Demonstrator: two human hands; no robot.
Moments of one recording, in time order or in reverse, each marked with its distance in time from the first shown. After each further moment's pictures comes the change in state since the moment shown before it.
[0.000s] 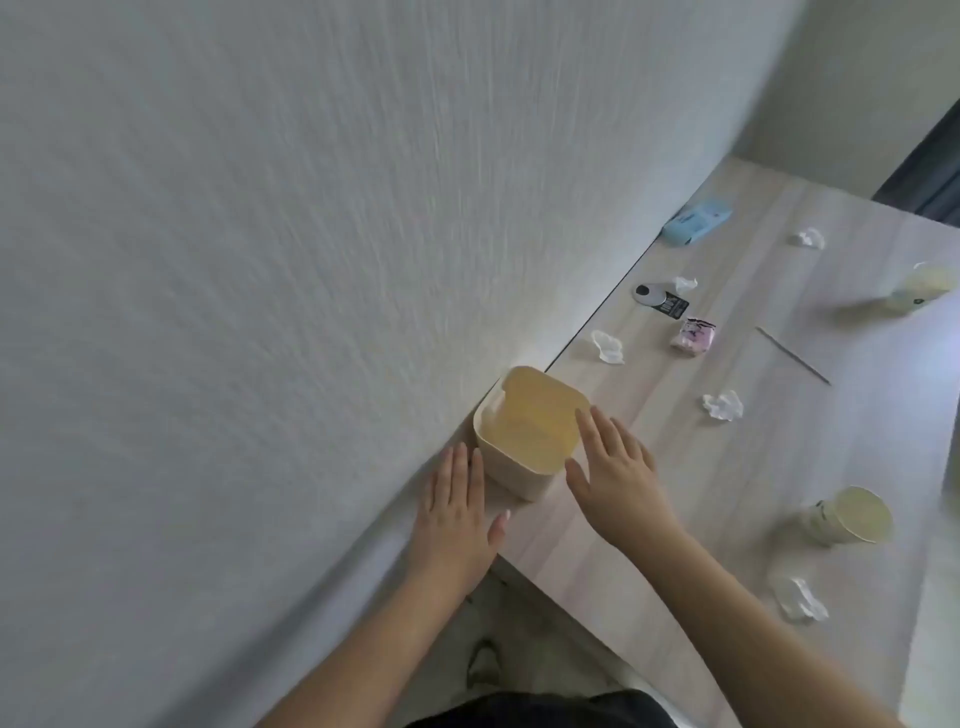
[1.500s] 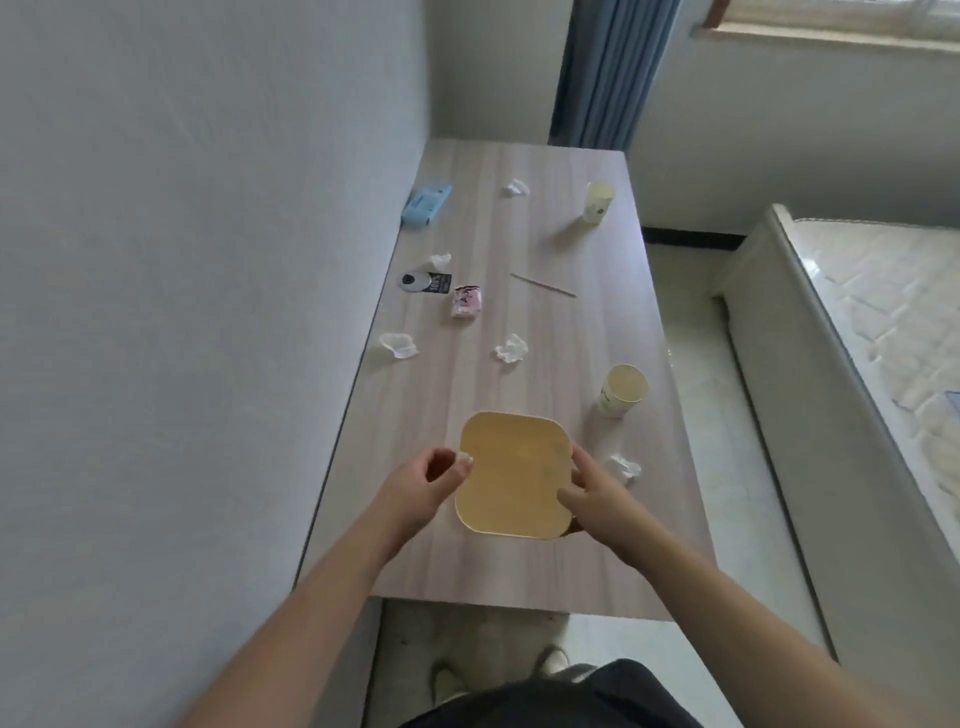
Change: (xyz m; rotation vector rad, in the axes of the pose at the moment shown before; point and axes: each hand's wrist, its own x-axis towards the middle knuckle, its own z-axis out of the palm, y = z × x) left_hand 0.072 0.098 -0.053 -1.031 -0.509 0.246; right_hand -0.120 0.088 -0.024 1.145 0.030 0.710
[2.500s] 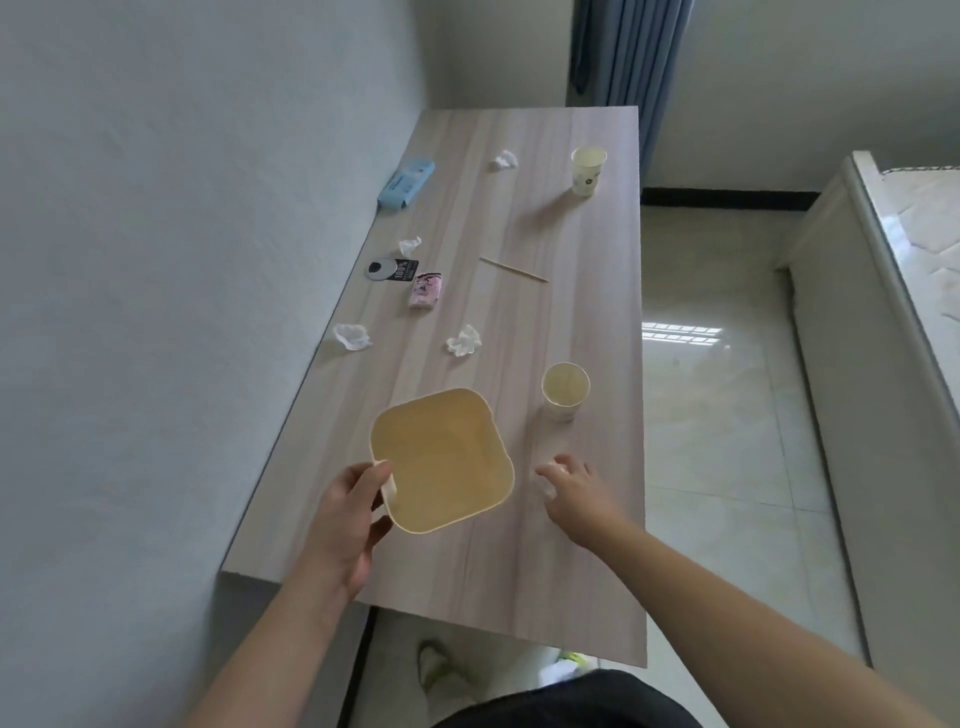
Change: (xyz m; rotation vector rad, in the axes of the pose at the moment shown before) left_hand -0.005 0.055 0.117 -0.634 0.478 -0.223; right_hand 0.106 0.129 -0.126 -0.878 0.018 -0.224
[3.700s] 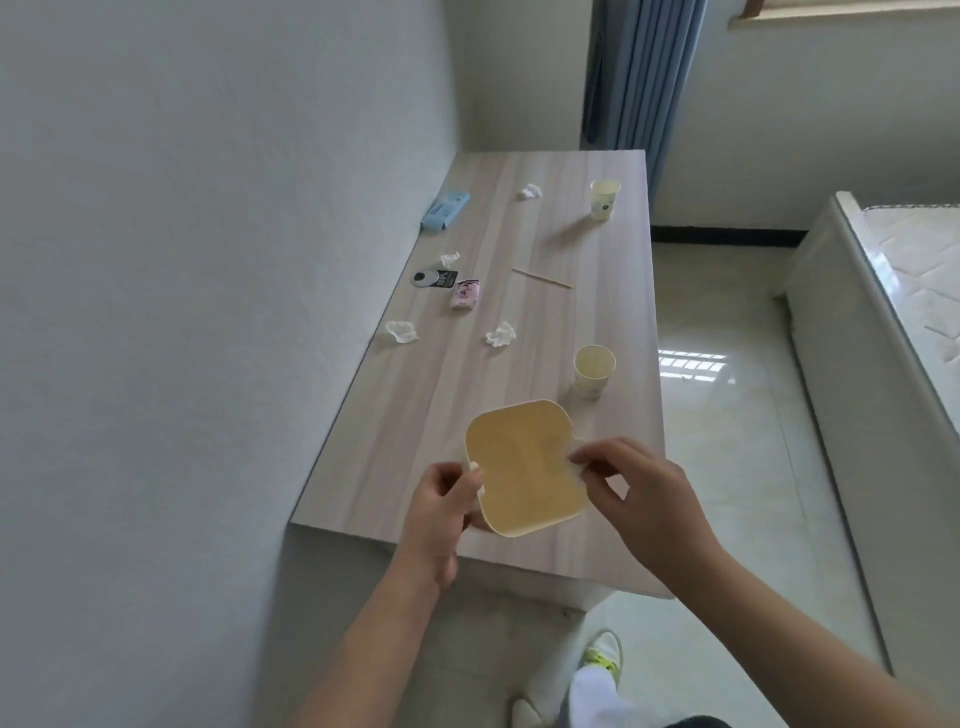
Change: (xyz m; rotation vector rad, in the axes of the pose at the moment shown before) left_hand -0.086 -0.040 -0.022 -0.010 -0.186 0.112; right_hand -0.199 -0.112 -0.084 0.394 0.563 -0.367
